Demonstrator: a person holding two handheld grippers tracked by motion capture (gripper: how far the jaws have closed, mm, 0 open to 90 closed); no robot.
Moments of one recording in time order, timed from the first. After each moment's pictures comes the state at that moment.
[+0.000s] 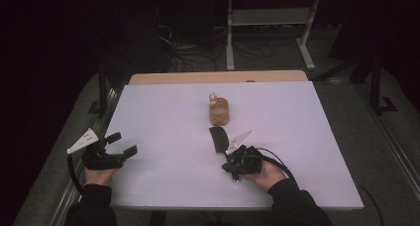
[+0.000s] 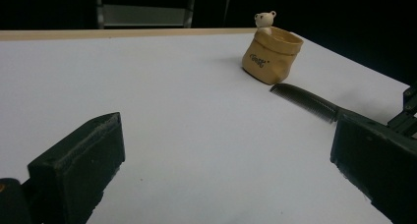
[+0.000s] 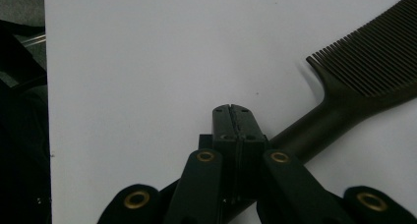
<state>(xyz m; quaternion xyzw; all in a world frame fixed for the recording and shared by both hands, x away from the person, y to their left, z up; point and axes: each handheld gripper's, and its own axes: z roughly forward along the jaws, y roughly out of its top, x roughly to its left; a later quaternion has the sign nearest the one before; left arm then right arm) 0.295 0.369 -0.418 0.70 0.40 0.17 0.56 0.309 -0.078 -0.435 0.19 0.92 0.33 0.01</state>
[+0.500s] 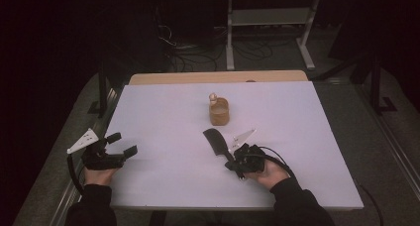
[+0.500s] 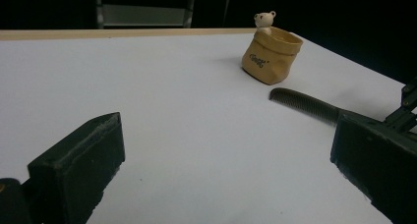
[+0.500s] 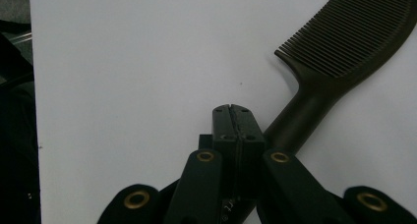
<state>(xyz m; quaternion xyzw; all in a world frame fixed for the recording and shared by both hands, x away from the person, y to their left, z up) 0.295 0.369 -0.418 0.70 0.40 0.17 0.56 0.311 -0.084 -0.433 0.20 0.92 0.33 0.02</state>
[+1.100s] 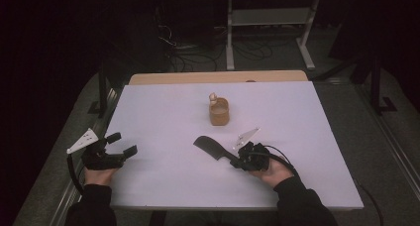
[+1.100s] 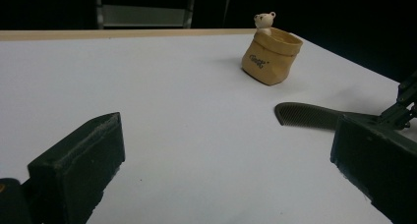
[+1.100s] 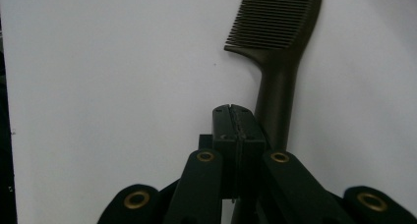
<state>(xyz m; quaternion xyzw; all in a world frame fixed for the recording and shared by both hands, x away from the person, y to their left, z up) 0.295 0.370 -0.418 0.70 0.40 0.17 0.57 0.315 -0.097 -0.433 0.21 0.93 0.31 0.04</state>
